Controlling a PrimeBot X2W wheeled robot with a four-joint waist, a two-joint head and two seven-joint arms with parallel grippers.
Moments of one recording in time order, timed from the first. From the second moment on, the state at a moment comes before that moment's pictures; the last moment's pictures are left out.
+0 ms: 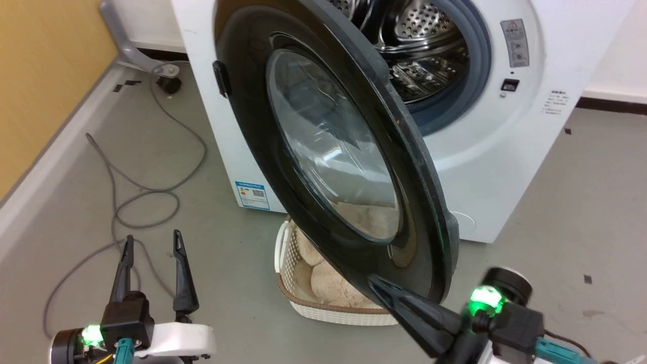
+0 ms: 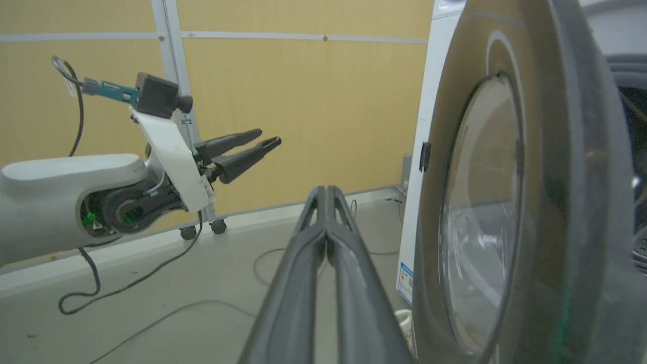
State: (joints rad) left arm 0.01 0.13 -0.06 -0.02 -0.07 0.24 -0.26; right arm -0.23 -0.44 0.72 -0.20 0.47 0.13 -0.26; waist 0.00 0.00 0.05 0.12
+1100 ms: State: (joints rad) left arm -0.14 0.07 -0.12 -0.03 -0.02 0.22 -0.26; right arm -0.58 -0.46 0.27 0.34 0.42 0.13 -0.26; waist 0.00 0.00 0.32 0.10
